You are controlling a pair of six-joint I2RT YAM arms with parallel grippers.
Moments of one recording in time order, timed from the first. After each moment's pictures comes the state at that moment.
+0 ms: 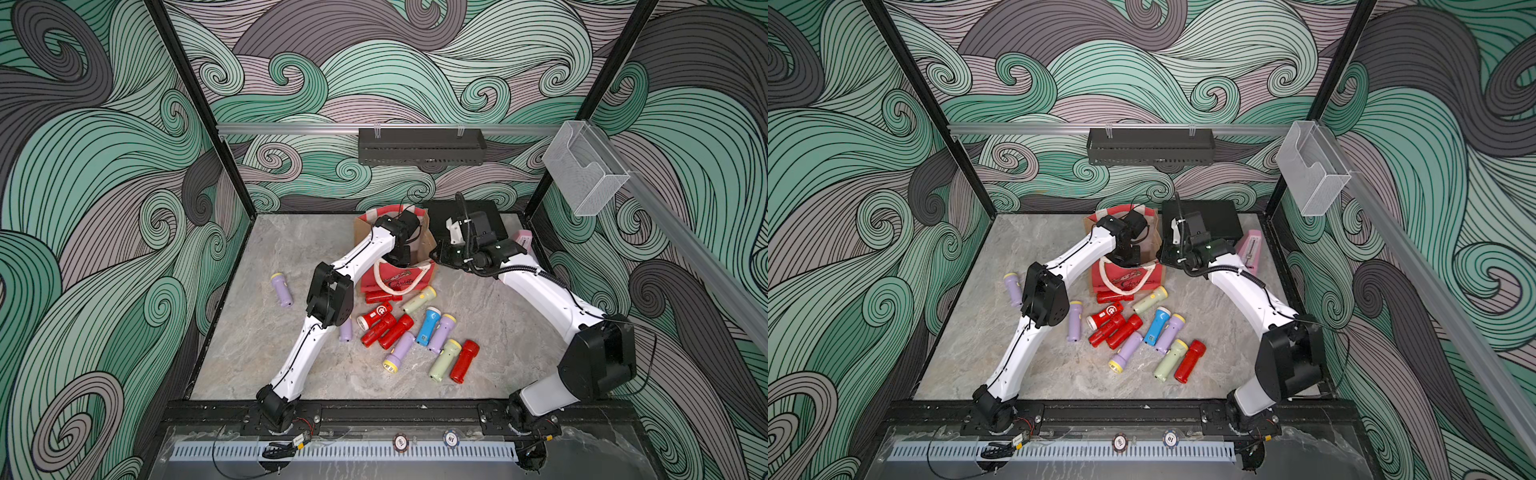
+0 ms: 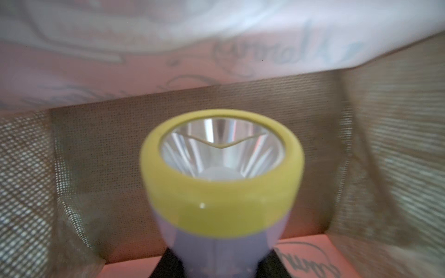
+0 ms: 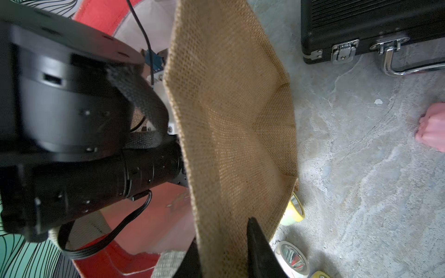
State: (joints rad) left arm -0.61 2.49 2.39 -1.24 -0.10 -0.60; right arm 0.40 1.54 1.32 -0.59 -0.23 0.53
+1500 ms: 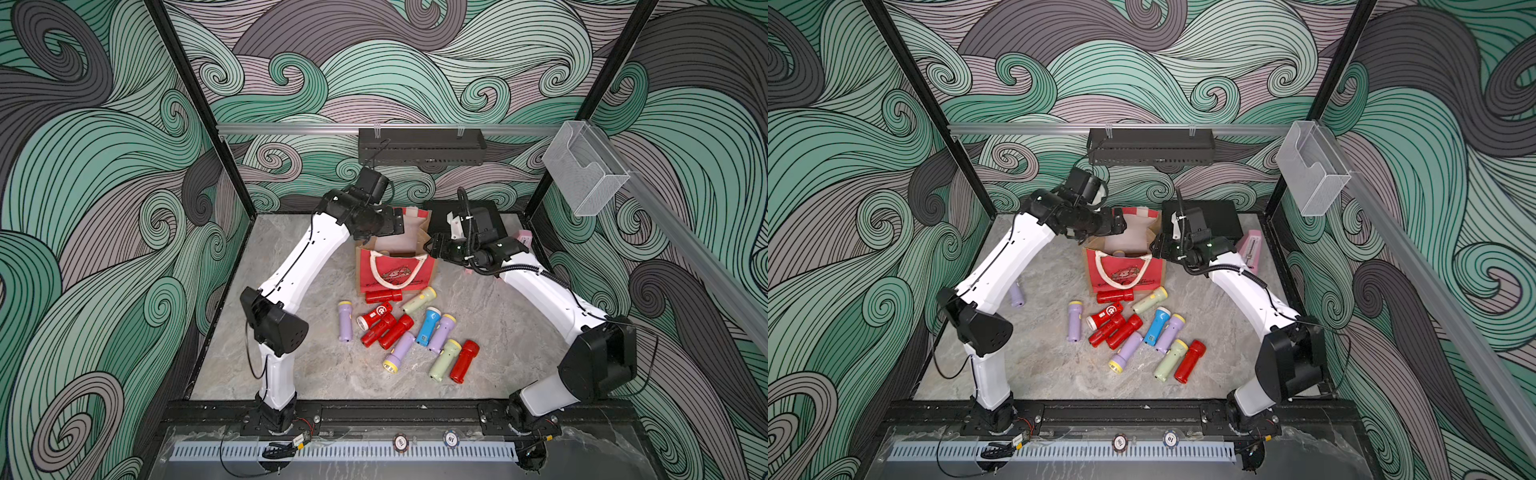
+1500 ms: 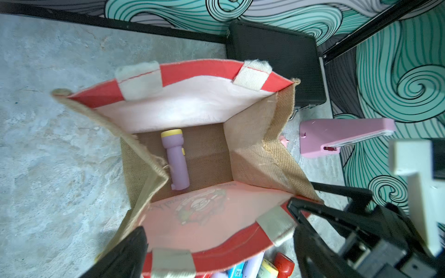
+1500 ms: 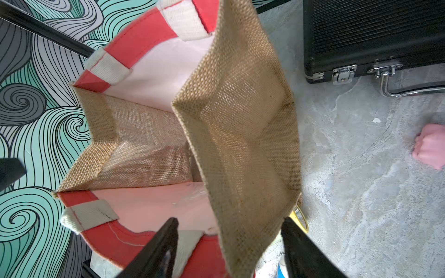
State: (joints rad) left arm -0.54 1.87 2.19 -1.19 0.03 -0.54; right arm 0.40 1.55 1.36 -0.58 -0.21 0.54
